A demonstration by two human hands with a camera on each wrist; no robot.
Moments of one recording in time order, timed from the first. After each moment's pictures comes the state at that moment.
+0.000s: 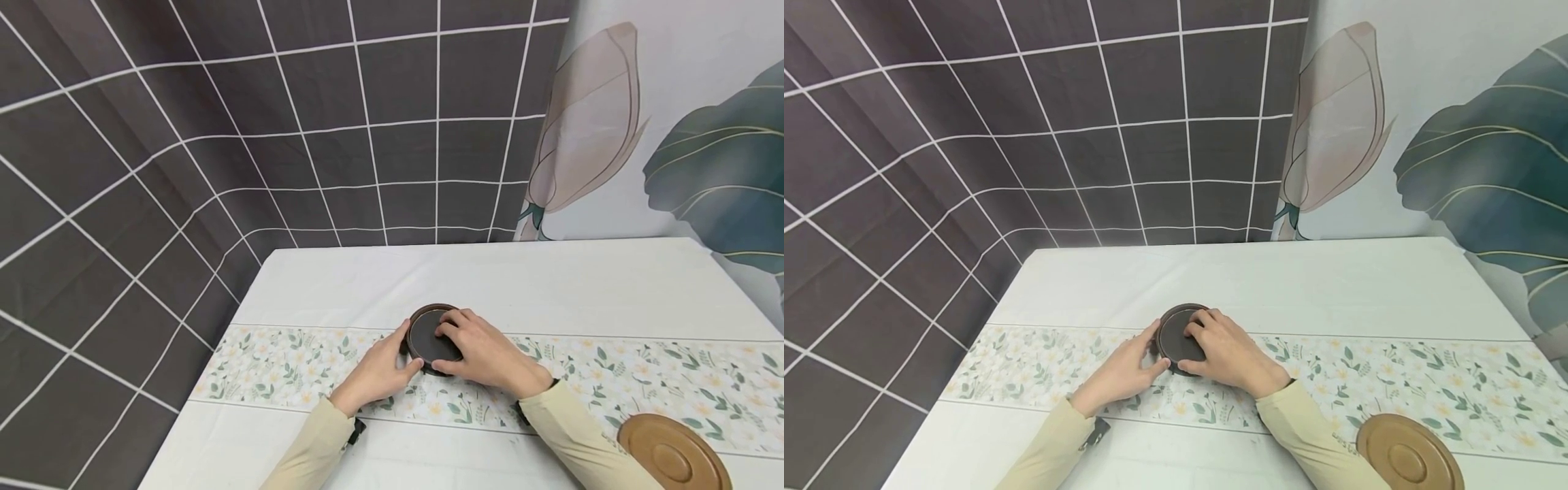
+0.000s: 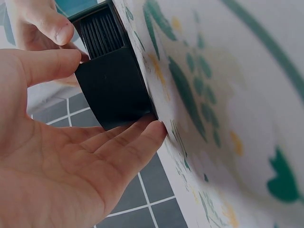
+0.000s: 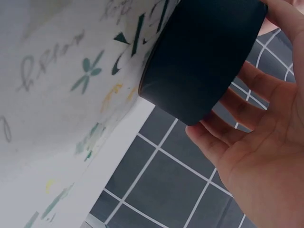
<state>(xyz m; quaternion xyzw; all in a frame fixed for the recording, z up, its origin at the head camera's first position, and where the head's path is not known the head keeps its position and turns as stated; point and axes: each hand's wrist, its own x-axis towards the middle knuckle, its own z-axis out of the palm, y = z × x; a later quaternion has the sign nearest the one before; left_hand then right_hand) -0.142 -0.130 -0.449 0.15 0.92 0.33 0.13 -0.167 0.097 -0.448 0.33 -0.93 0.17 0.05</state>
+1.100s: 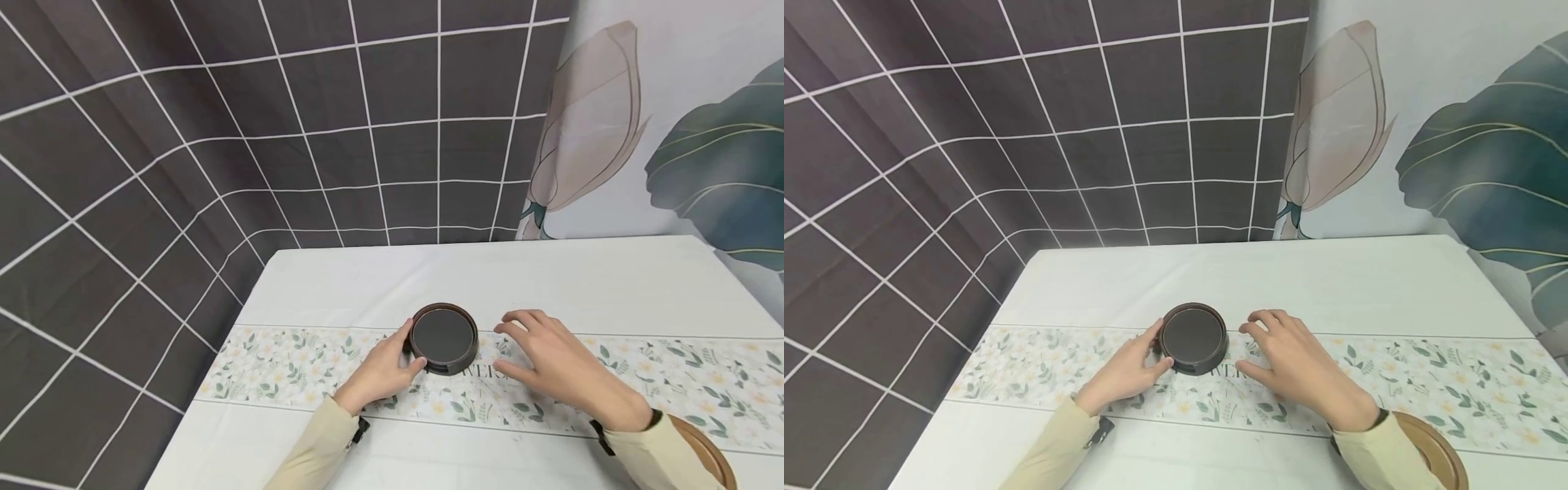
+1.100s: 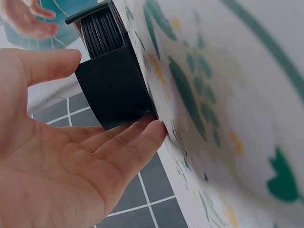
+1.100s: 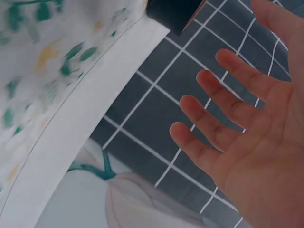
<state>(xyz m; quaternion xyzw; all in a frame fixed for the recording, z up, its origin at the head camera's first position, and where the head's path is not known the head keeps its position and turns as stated) -0.143 -0.129 -0.453 0.15 0.93 0.33 0.11 -0.128 0.174 -0.416 0.28 -0.94 0.15 0.10</state>
